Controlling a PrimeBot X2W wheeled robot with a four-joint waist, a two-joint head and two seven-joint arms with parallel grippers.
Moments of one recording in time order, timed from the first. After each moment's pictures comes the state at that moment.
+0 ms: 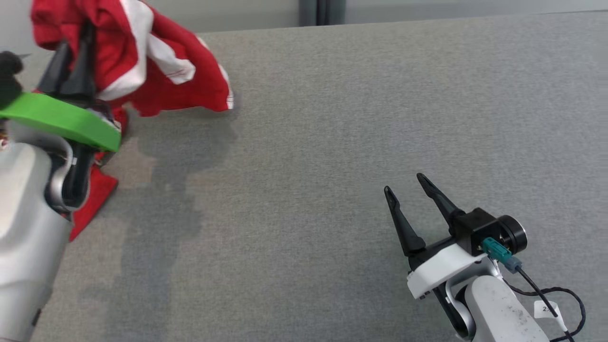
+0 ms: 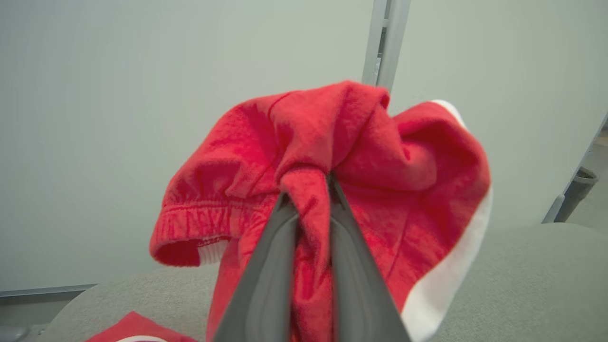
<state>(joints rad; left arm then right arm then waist) -0.83 0.52 -0.55 0.49 -0.87 -0.13 -0.26 -0.25 -0.05 0.24 0.28 0.12 0.13 -0.26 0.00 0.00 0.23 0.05</state>
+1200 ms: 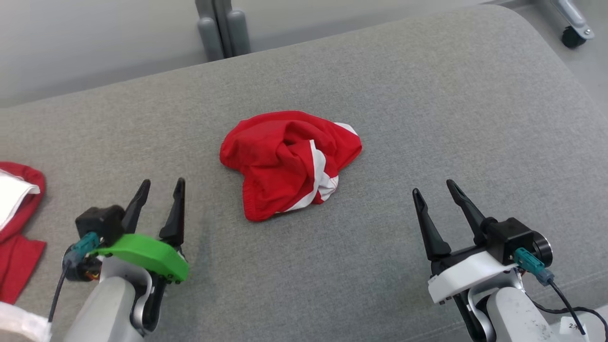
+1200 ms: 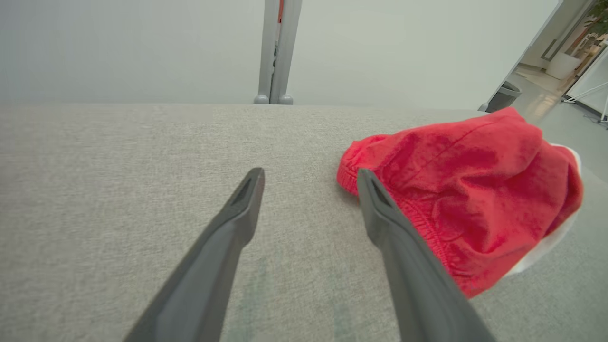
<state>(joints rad) -0.38 0.26 -0.37 0.54 -0.62 -0.13 -0.26 -0.17 -0.05 0.14 0.21 0.17 0.13 -0.26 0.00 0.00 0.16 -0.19</state>
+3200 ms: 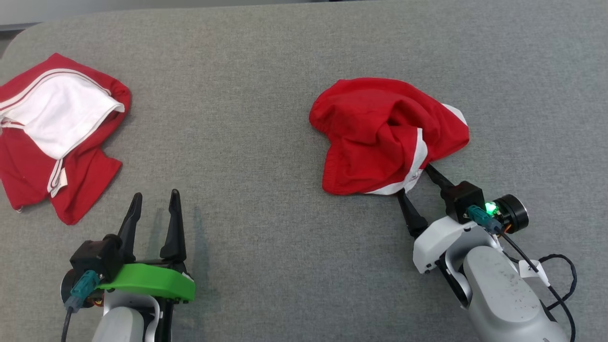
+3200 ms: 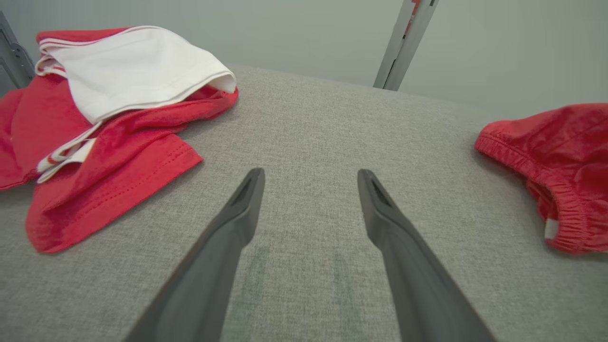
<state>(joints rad) -0.17 0.11 -0.11 0.29 -0.37 -0.13 -0.26 -0.44 -0.05 0.20 0.60 0.02 0.13 -0.26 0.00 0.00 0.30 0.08</state>
